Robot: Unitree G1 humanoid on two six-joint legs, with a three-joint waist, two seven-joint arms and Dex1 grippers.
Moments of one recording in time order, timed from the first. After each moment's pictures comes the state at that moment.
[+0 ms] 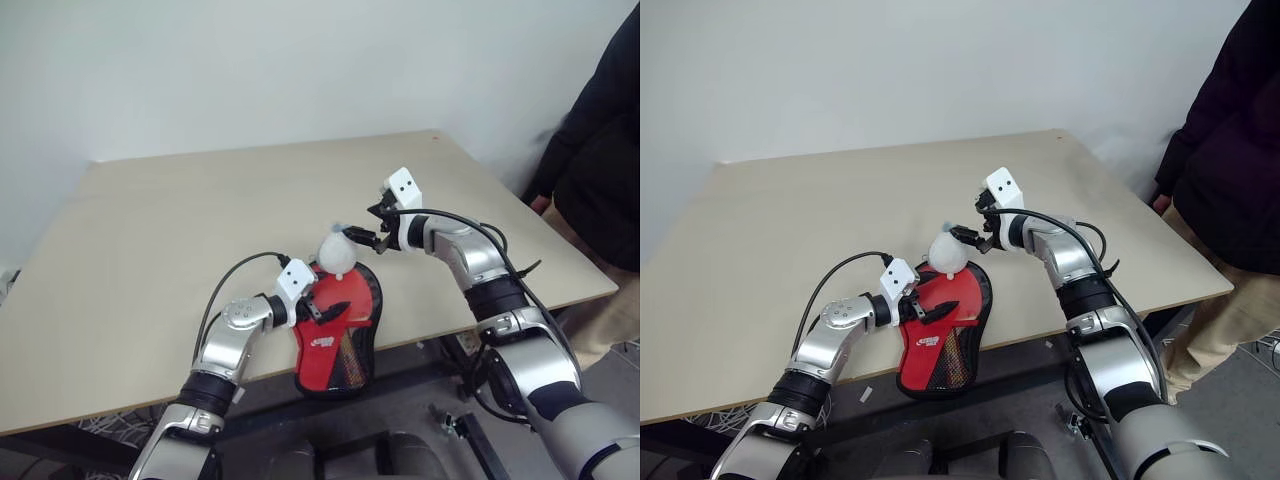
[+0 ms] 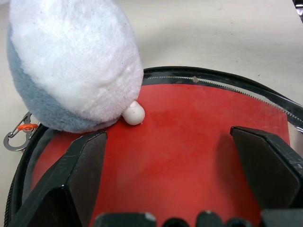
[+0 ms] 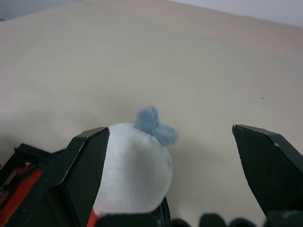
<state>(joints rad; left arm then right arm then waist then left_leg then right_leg) -0.36 0.32 -0.19 0.32 -0.11 0.13 -0.79 -0.94 -0.18 0.14 0.65 0.15 0.46 0.72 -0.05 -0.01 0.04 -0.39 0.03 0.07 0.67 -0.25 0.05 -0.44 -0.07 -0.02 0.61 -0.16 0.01</state>
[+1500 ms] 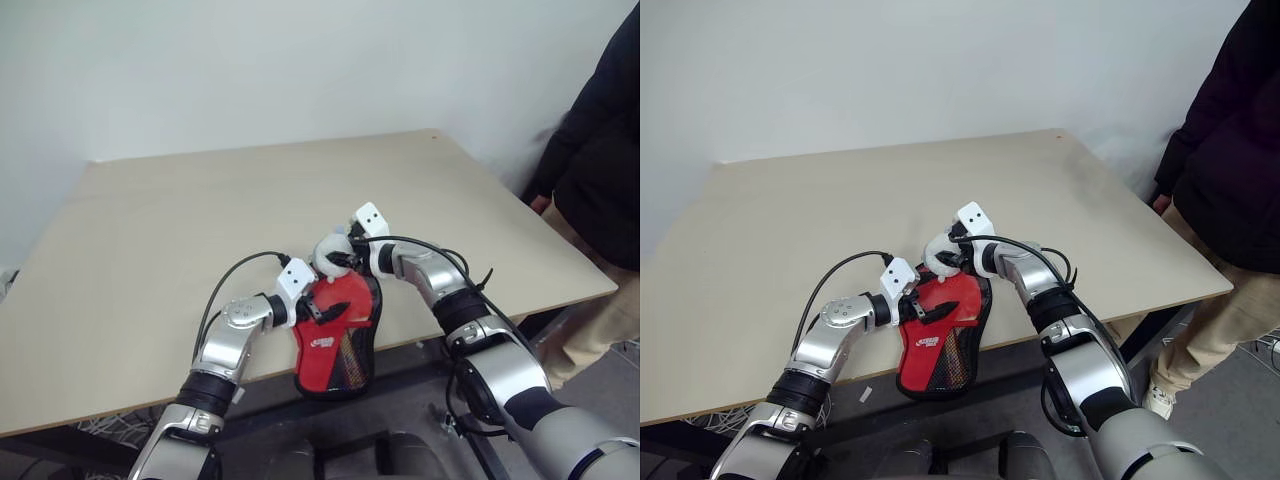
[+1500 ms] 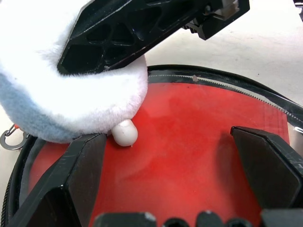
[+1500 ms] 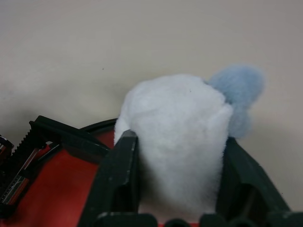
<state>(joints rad) -0.36 0.32 -0.19 0.30 -0.11 0.17 -0.80 -0.89 -0.07 0.18 0.74 0.09 0.42 0.72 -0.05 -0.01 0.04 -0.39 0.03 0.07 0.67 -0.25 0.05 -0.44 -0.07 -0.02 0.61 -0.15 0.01</state>
